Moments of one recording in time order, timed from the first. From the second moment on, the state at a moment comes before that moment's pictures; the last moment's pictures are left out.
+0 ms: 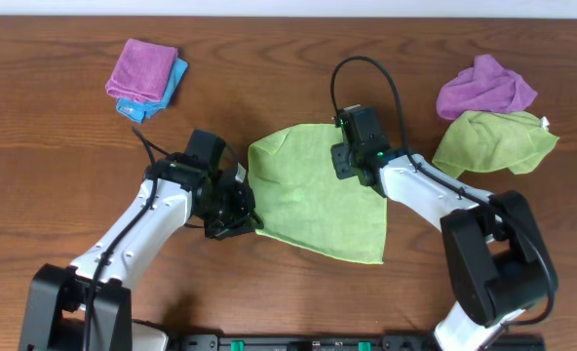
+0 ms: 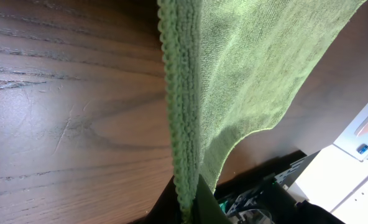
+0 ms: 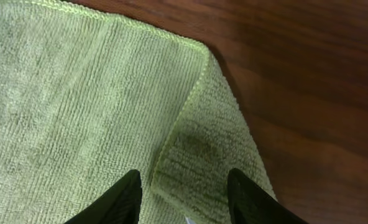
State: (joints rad) left arm -0.30 1.53 0.90 -0.82 0.65 -0.59; right arm 0.40 1.85 1.02 -0.22 0.13 0.12
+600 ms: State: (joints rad) left arm -0.30 1.53 0.90 -0.82 0.65 -0.59; right arm 0.40 1.88 1.02 -0.21 0.16 0.11
